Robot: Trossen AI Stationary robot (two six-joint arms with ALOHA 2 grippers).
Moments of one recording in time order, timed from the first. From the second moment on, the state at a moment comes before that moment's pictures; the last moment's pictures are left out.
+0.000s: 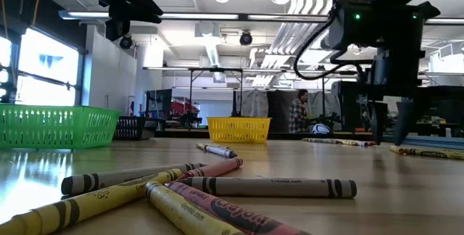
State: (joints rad) left arm 0.18 0.84 0.71 -0.34 0.07 -0.64; right arm 0.04 1.43 0.68 -0.75 0.15 1.78
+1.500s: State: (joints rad) left arm 0.18 0.84 0.71 -0.34 -0.01 -0.64; right arm 0.01 1.26 0.83 -0.52 0.59 1.51
